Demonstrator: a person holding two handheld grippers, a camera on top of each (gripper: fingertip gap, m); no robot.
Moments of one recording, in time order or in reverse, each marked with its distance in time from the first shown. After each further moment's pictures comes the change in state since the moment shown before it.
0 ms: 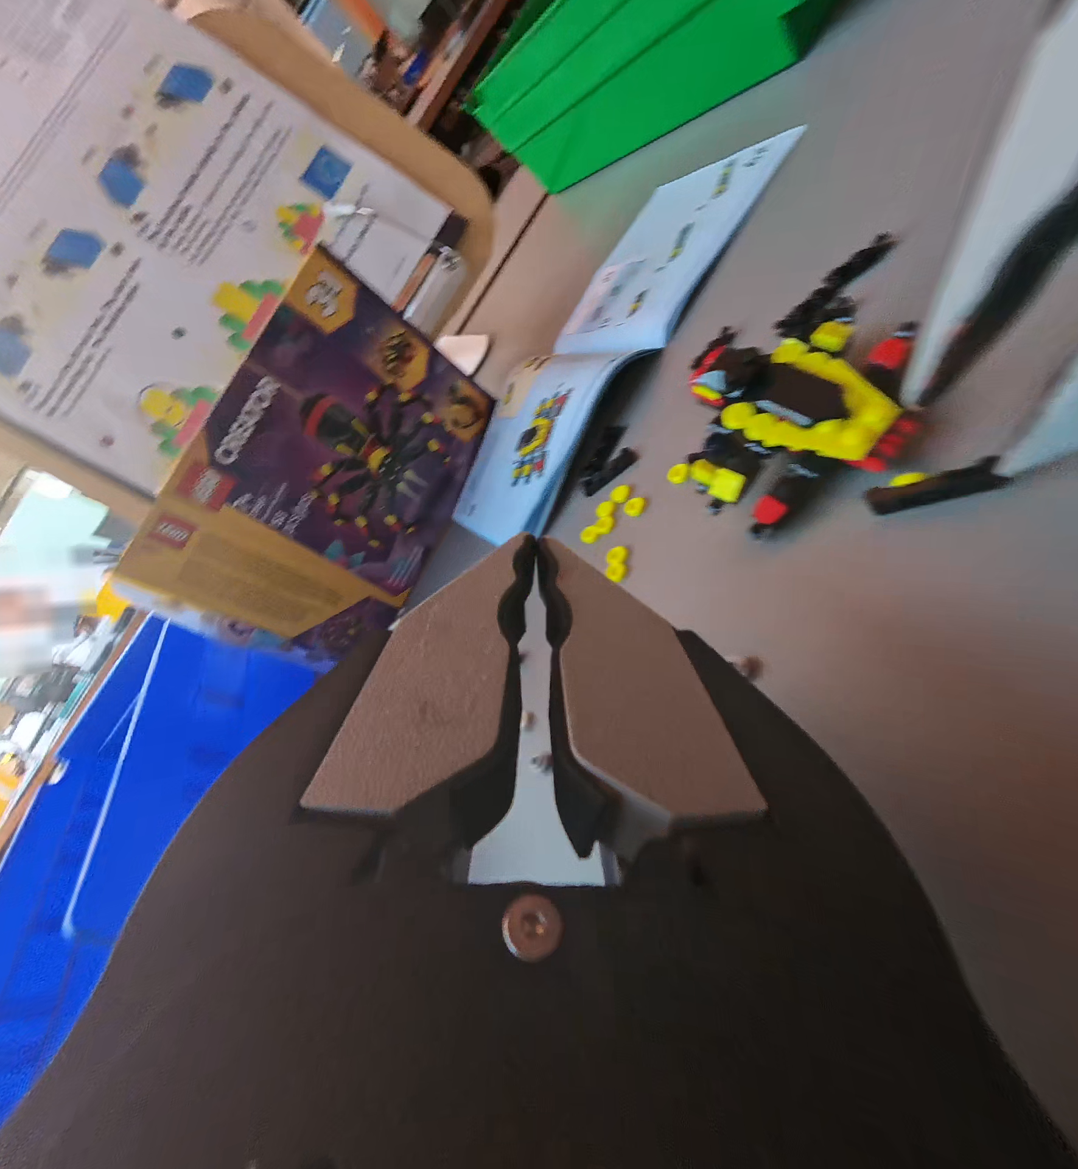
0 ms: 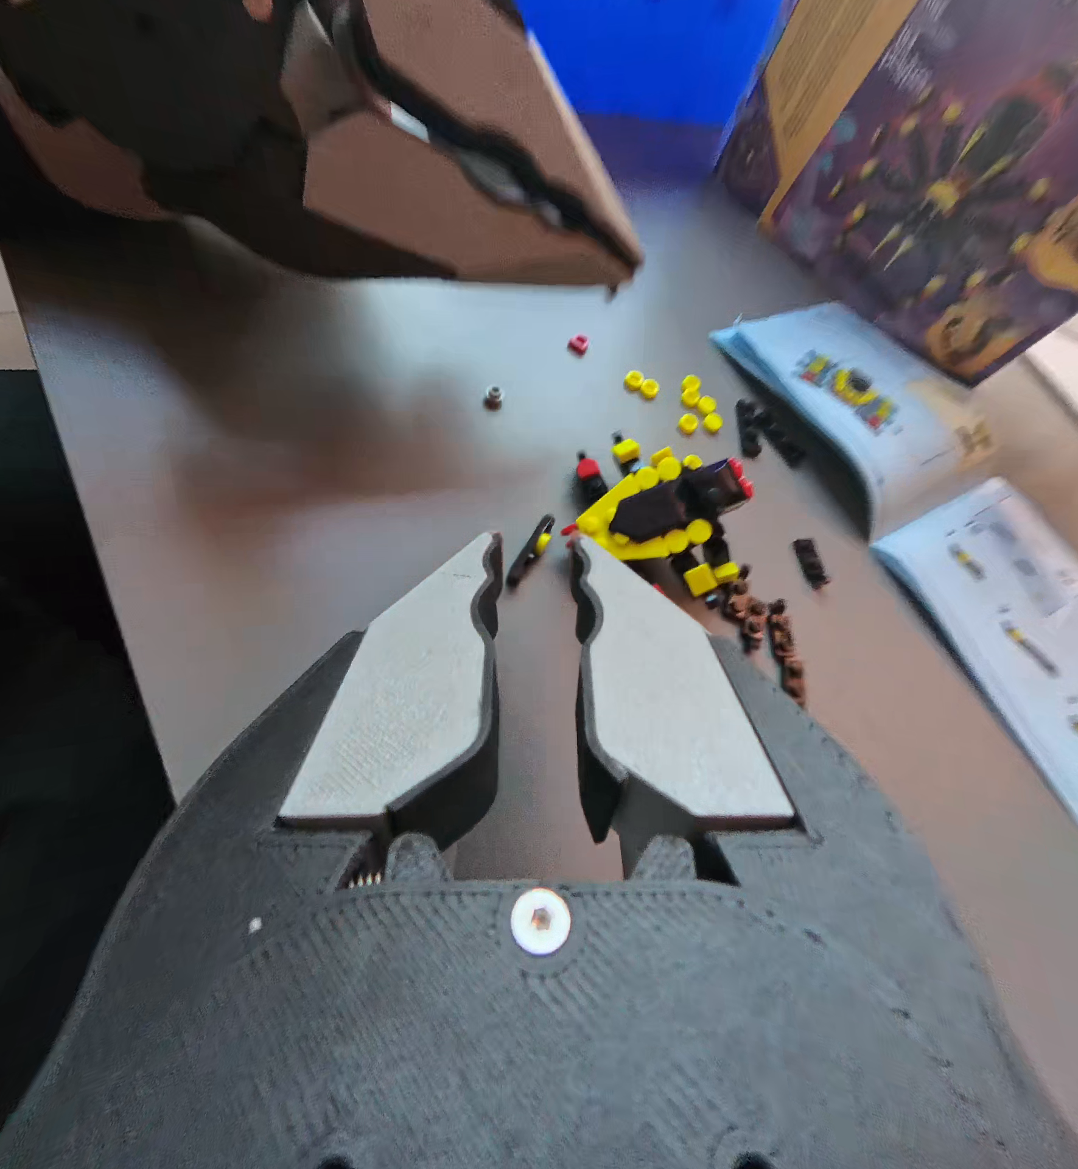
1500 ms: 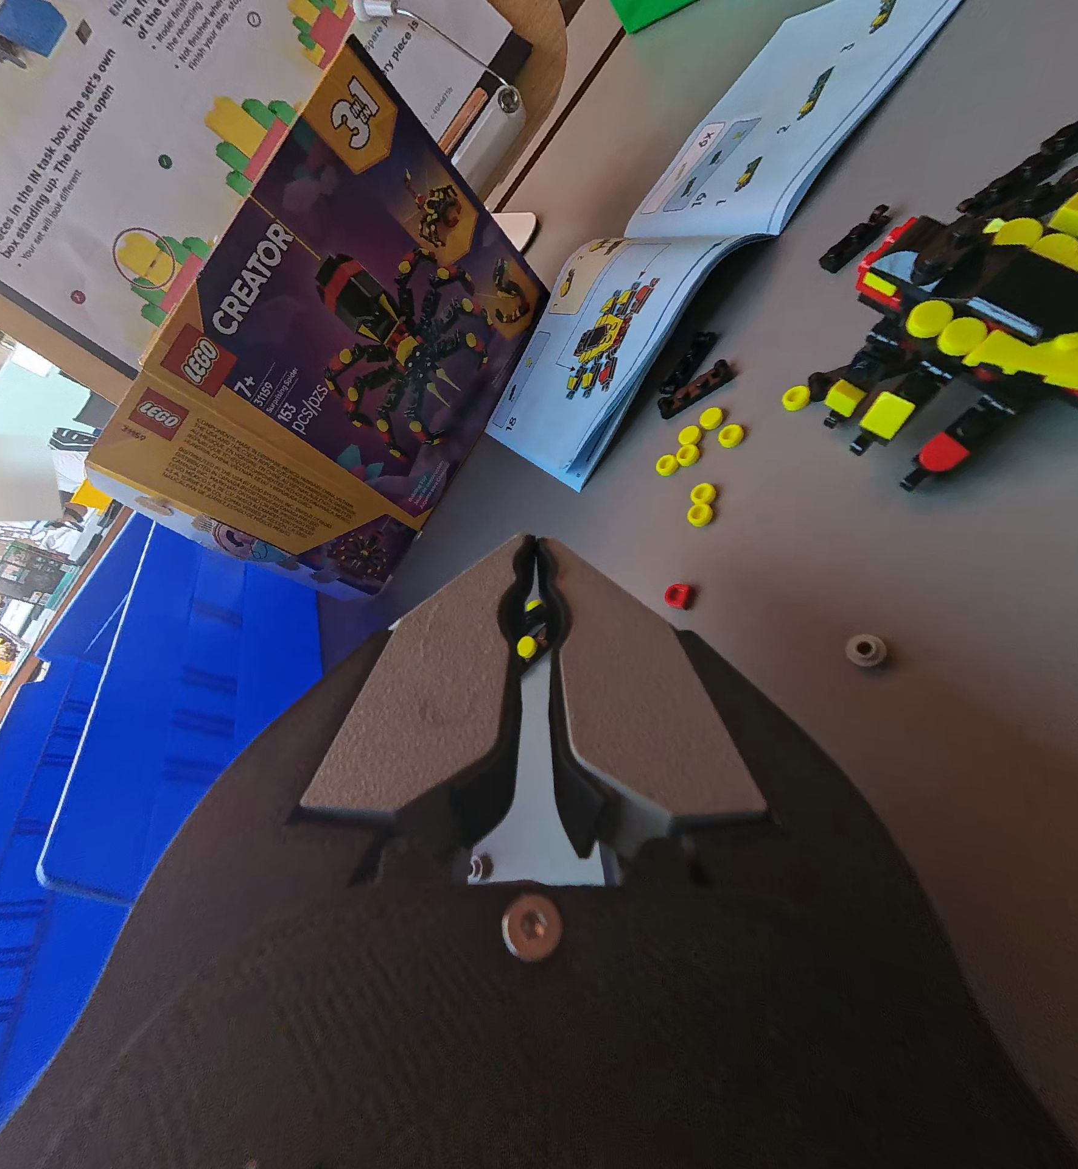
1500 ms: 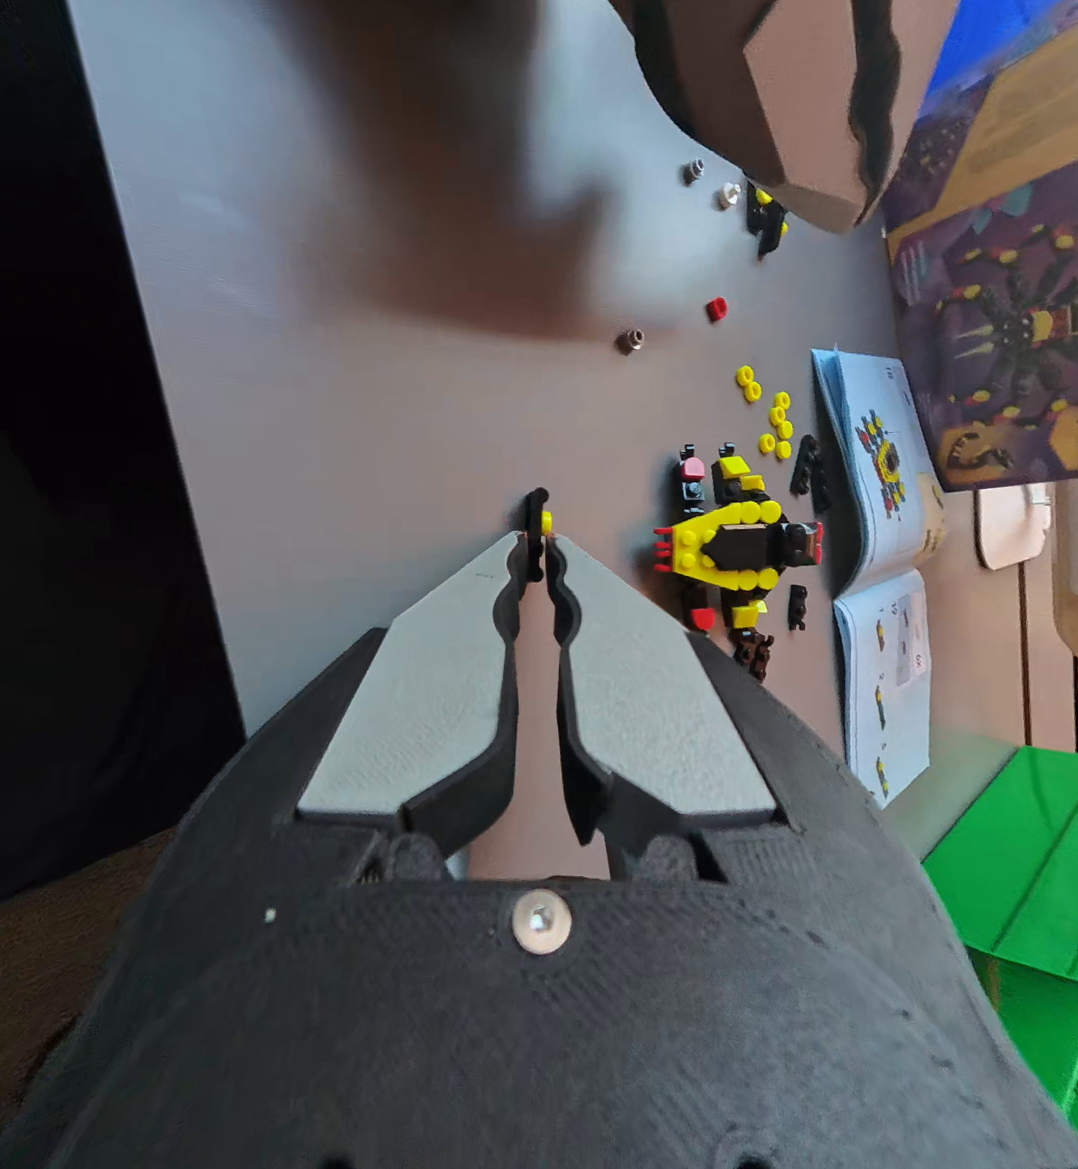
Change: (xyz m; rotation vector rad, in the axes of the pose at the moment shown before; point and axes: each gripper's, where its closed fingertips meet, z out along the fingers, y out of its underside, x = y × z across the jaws) left arm -0.022 0.037 0.016 -0.141 -0.038 -0.081; right arm -0.033 0.014 0.000 -0.267 0.056 -0.463
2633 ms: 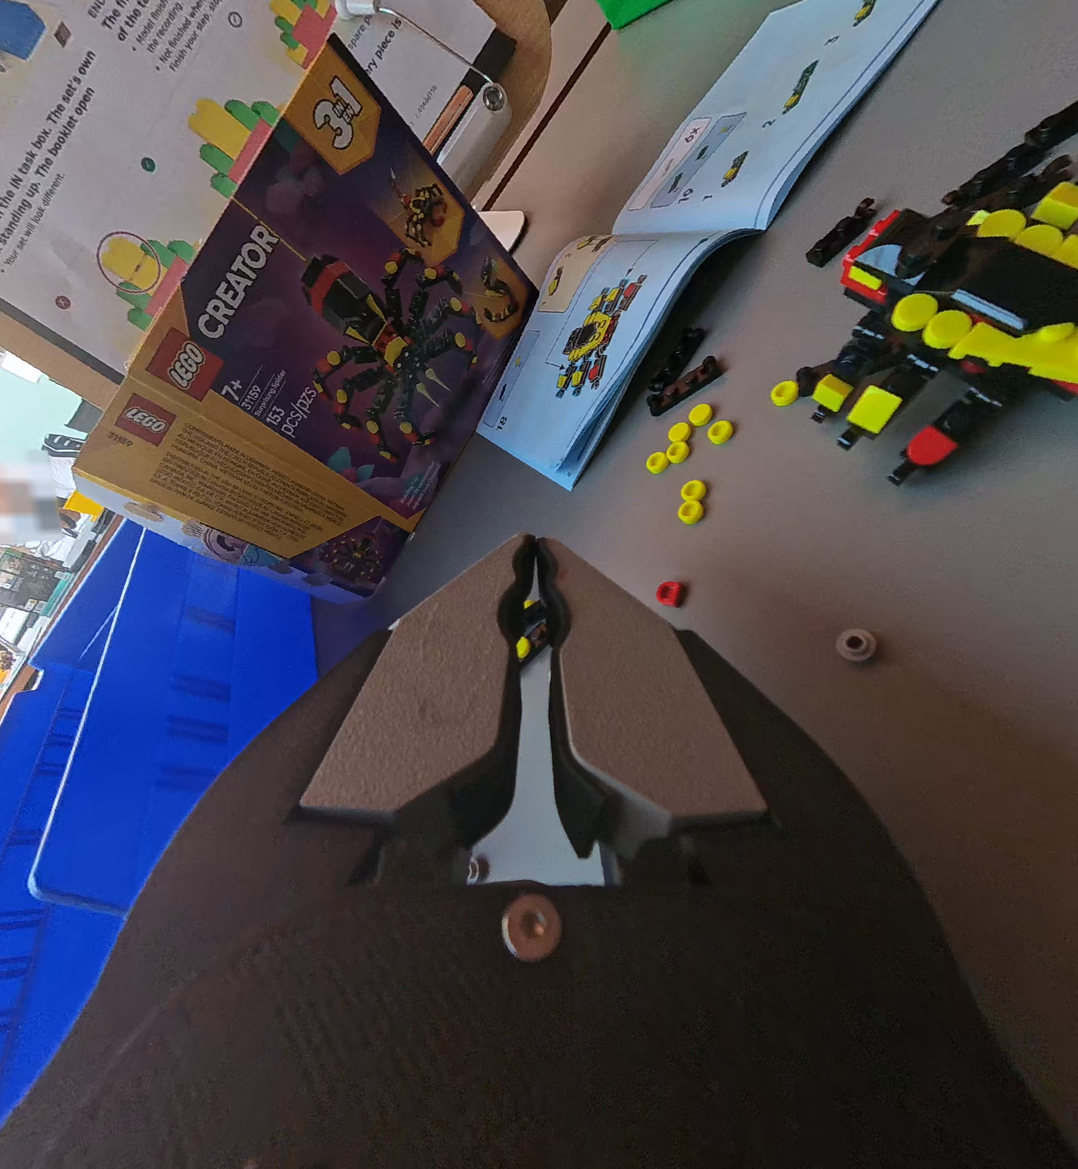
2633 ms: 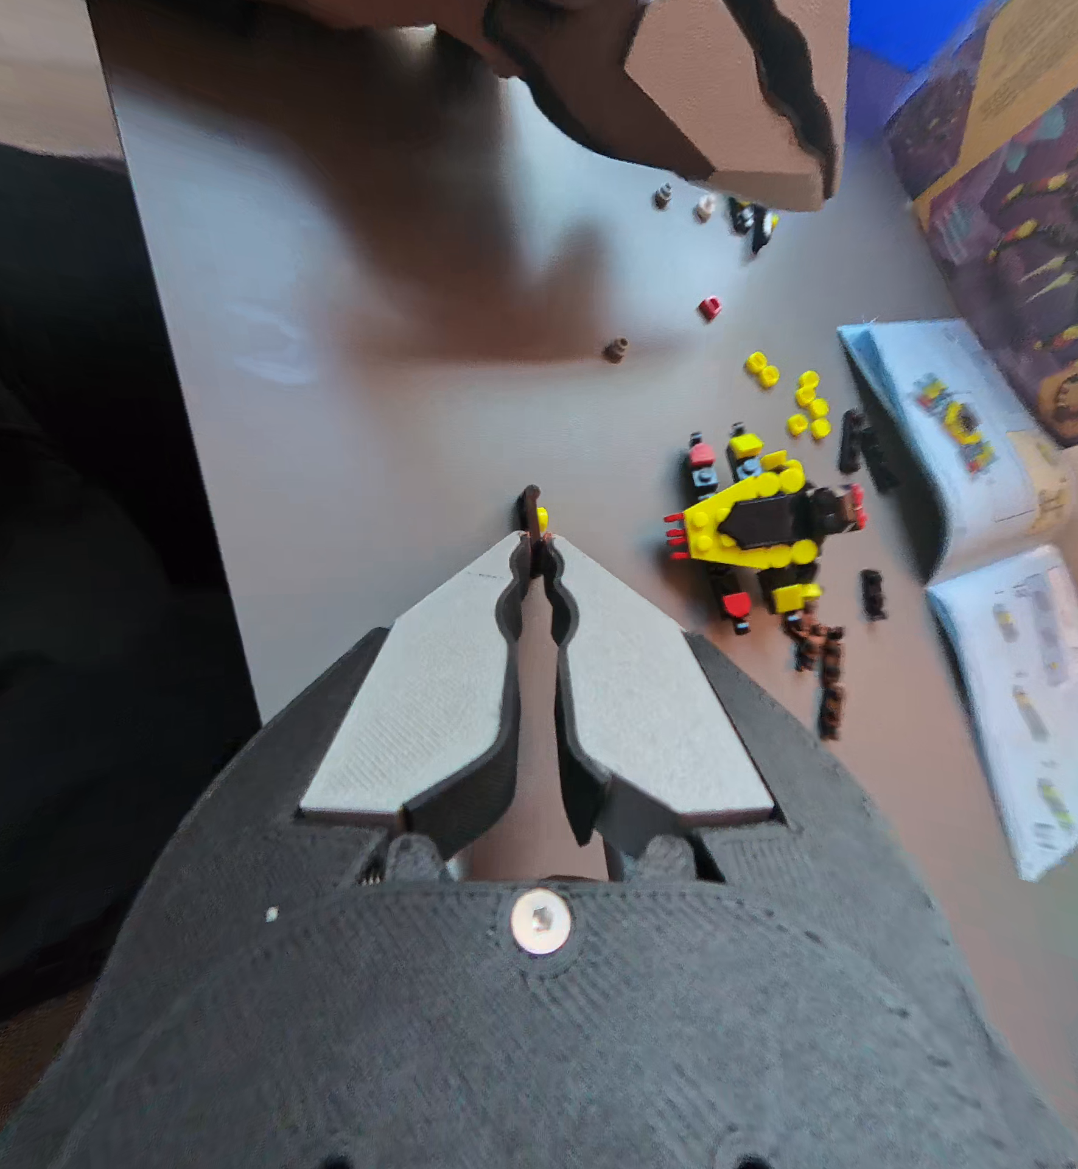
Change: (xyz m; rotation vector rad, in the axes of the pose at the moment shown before) left arm 0.003 0.000 0.001 -0.003 0.014 0.012; right arm 0.002 -0.003 -0.004 0.152 -0.089 0.190
